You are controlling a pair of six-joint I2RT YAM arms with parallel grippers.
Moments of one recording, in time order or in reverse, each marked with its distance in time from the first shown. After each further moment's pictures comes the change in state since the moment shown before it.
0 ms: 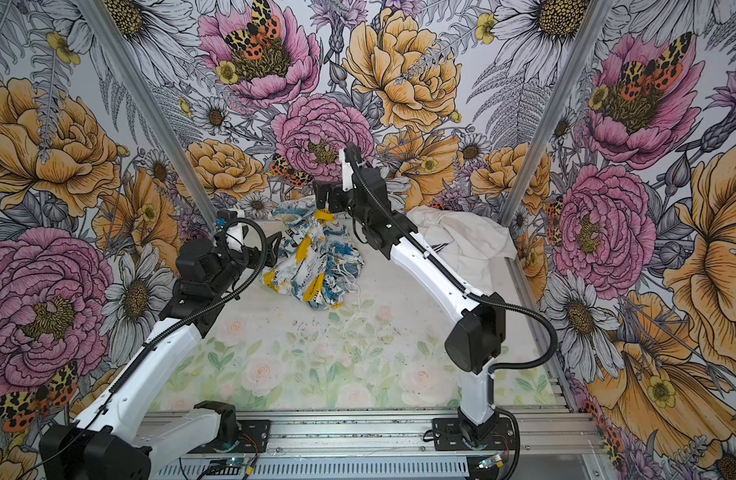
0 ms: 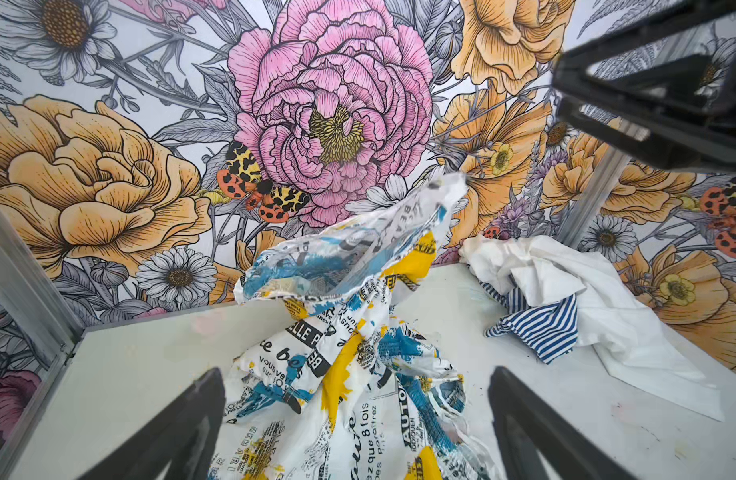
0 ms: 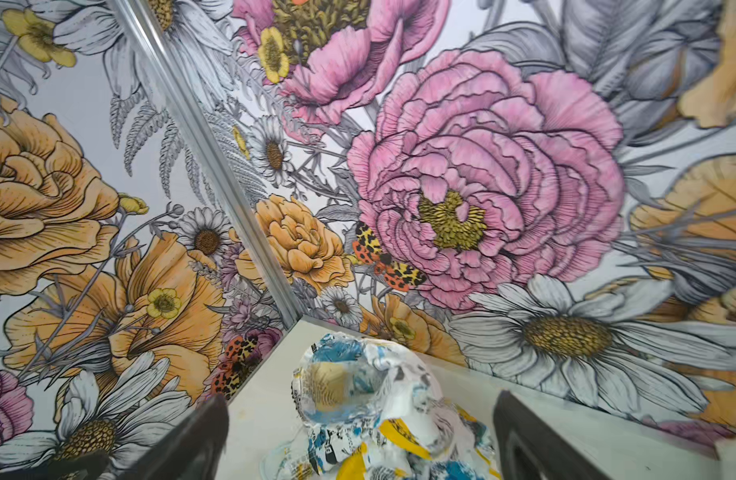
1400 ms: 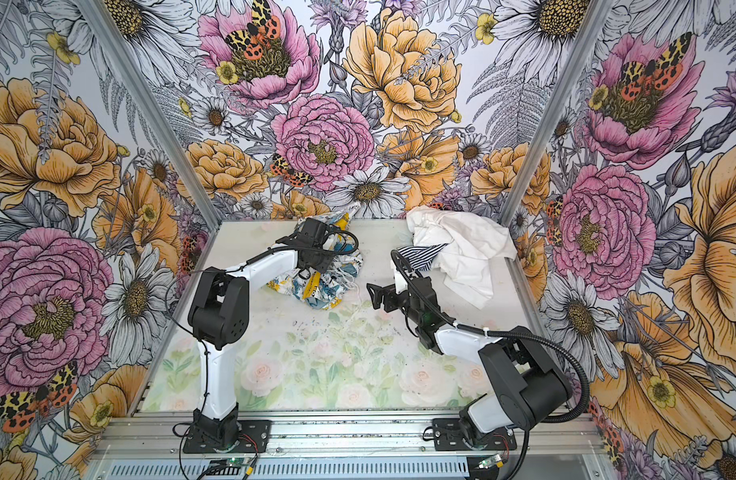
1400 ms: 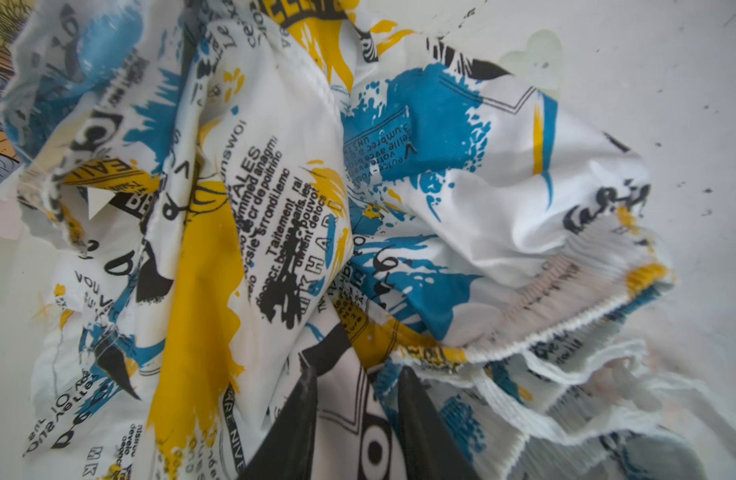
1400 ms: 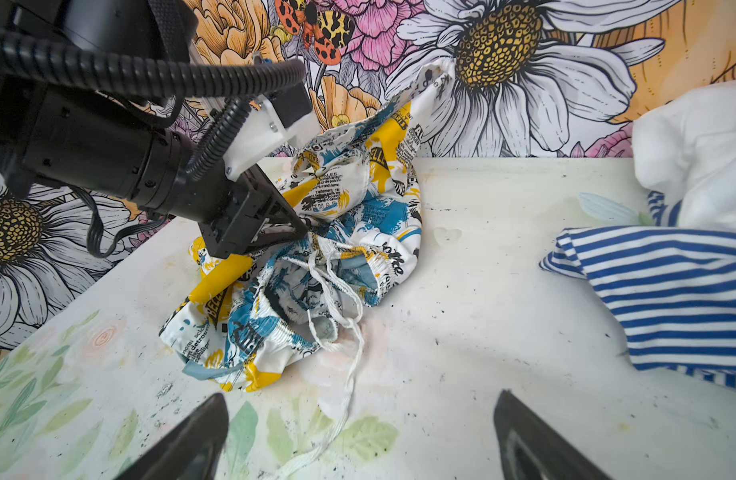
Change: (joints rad) left arm -0.253 1.011 0.723 -0.562 -0.303 0.240; right arm -0.106 -0.354 -1.292 0.747 -0.192 -0.007
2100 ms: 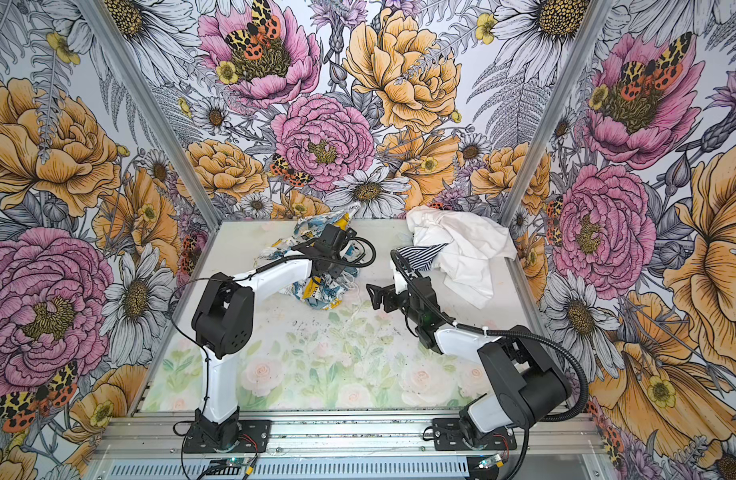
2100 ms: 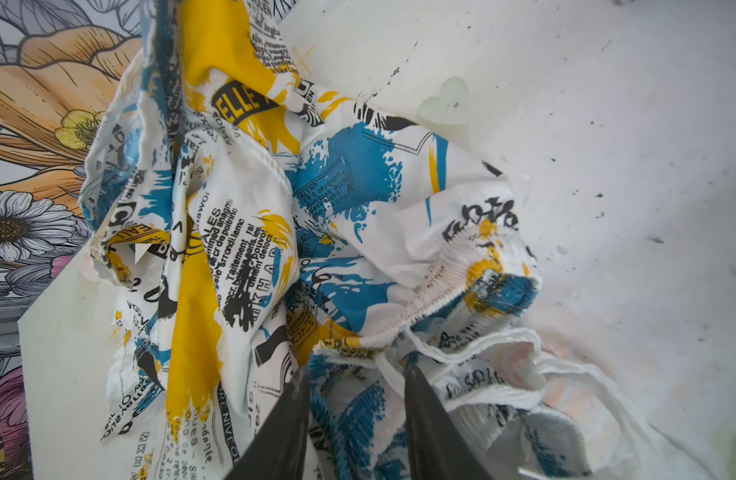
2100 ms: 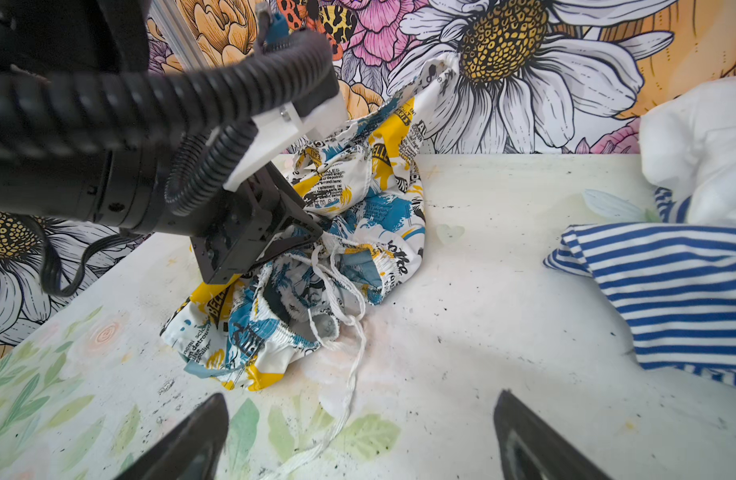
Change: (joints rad) left arm -0.132 -0.045 -0.028 0.038 -0.166 0.045; right arm -0.002 0.003 0.000 -0.001 -0.007 0.000
